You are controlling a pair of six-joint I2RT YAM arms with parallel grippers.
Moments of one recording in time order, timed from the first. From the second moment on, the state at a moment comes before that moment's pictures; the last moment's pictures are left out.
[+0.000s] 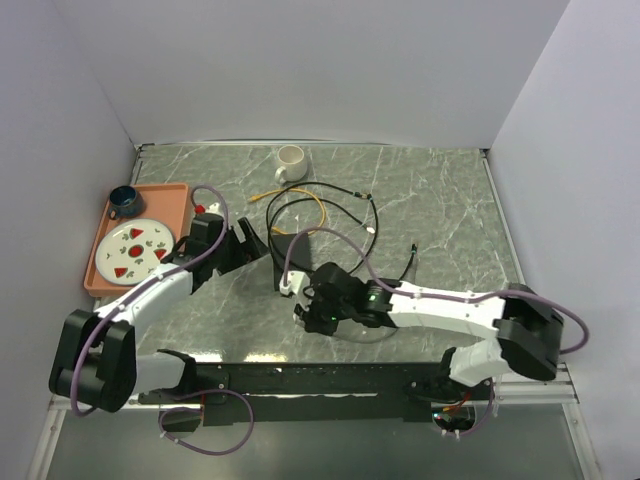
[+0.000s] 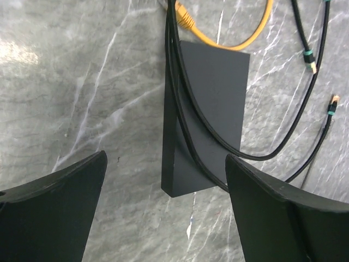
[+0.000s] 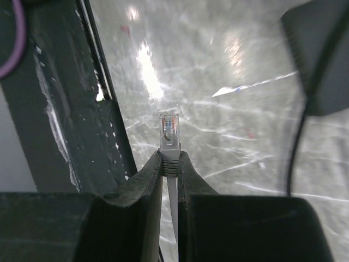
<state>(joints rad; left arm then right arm) -0.30 1.23 0.67 -0.14 0.14 -0.70 1.11 1.35 0.84 -0.29 -0.21 -0.04</state>
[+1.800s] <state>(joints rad) -0.29 1.51 0.67 0.09 0.21 -0.64 1.00 1.86 1.13 -0.25 0.00 0.01</state>
